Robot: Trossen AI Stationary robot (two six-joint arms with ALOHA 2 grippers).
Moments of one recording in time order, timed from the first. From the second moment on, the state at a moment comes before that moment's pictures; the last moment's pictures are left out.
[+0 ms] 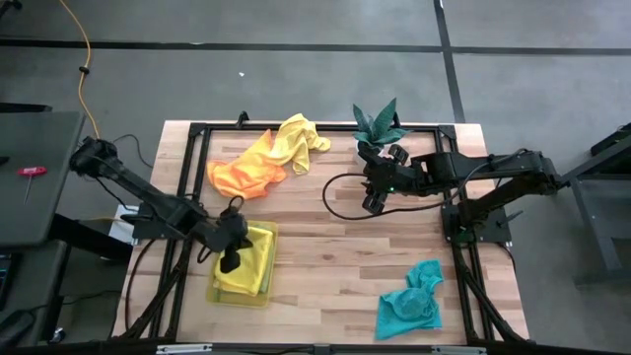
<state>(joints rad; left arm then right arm) -0.40 0.97 0.53 -0.47 -0.26 -0.68 0.08 1.35 1.36 -0.97 0.47 0.34</state>
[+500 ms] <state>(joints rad) -0.12 0.85 0.97 -0.51 -0.48 -0.09 0.08 1.35 1.36 -0.97 0.47 0.34</state>
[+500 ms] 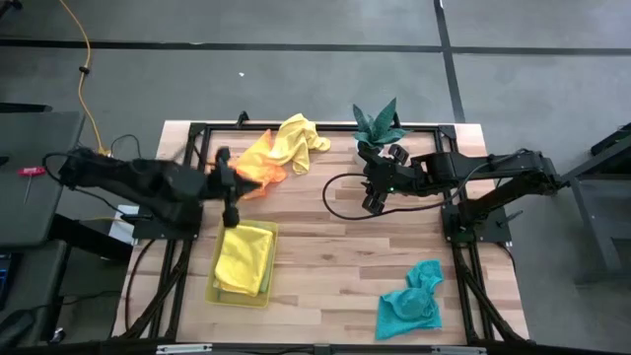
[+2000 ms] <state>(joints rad) 0.04 0.77 0.63 0.21 -0.19 -0.26 0.80 1.95 1.36 -0.90 -0.22 1.23</state>
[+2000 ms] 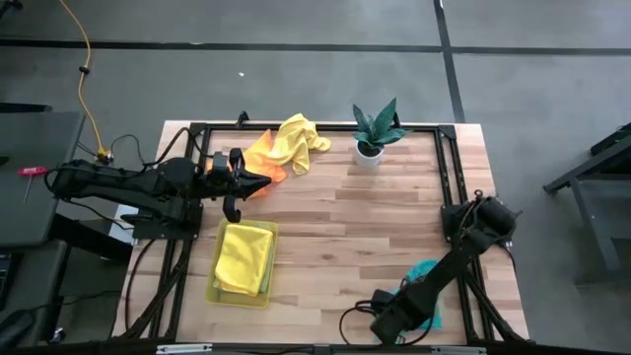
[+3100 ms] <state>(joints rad) 0.04 0.77 0.63 0.21 -0.20 -0.26 -0.08 1.99 1.36 -0.56 0.12 0.37</state>
